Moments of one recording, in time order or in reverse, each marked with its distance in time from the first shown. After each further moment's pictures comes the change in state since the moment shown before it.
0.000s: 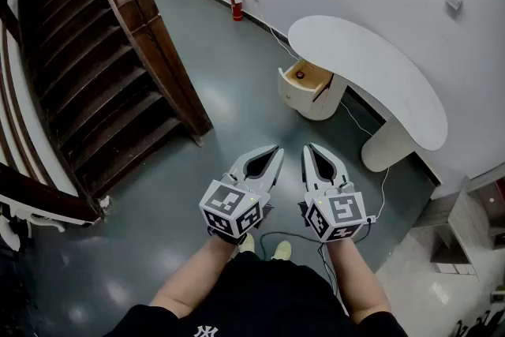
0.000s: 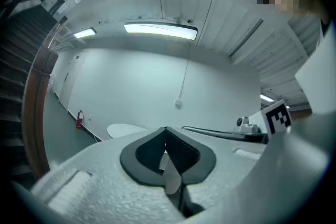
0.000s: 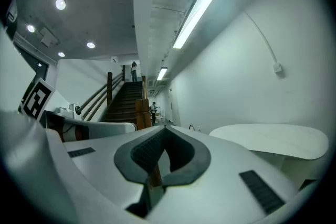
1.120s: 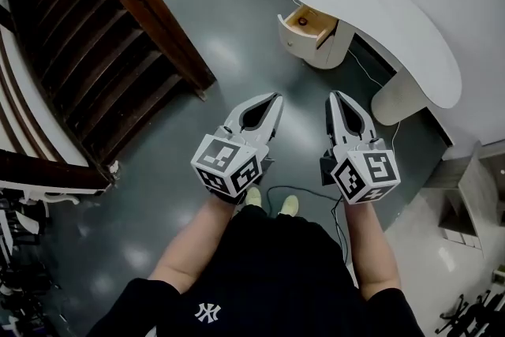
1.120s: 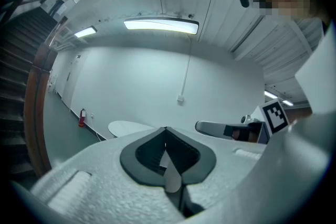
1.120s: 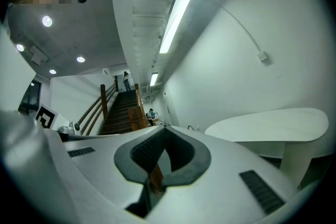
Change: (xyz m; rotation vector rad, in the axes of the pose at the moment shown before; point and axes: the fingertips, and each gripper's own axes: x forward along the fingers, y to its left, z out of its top) left arm 0.033 -0.009 -0.022 -0.003 0.031 0.031; right arm -0.028 -0.075 -0.002 0.163 -0.041 -0.025
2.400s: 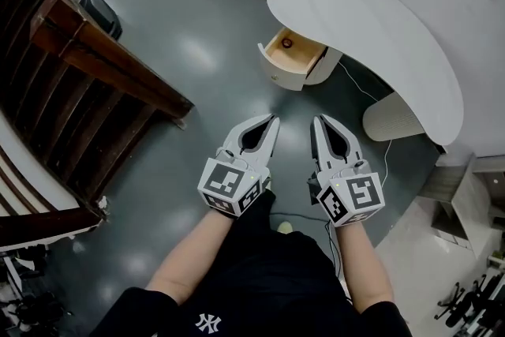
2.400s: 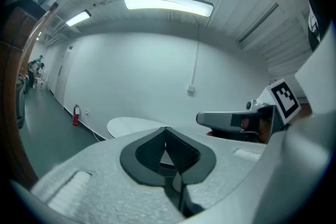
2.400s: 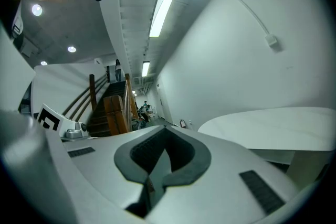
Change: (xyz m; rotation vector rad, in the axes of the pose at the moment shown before) left arm 0.202 0.164 -0.019 0.035 0.083 -0.051; right arm 0.218 -0.107 -0.024 -0.024 0.085 -0.066
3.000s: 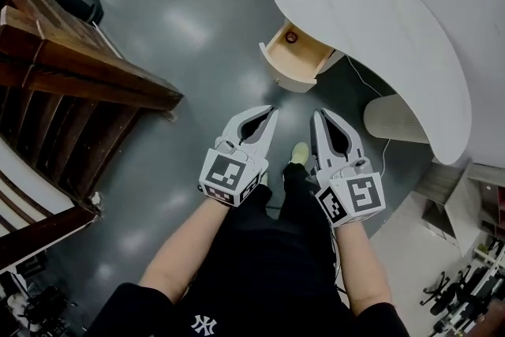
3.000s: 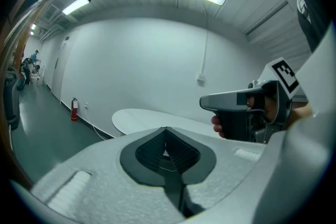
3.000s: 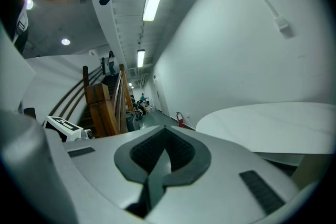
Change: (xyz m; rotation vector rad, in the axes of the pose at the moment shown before) left arm 0.107 0.131 -0.049 0.004 0.095 -0.021; right arm 0.152 -0.051 -0.031 -0.005 0.088 -0.013
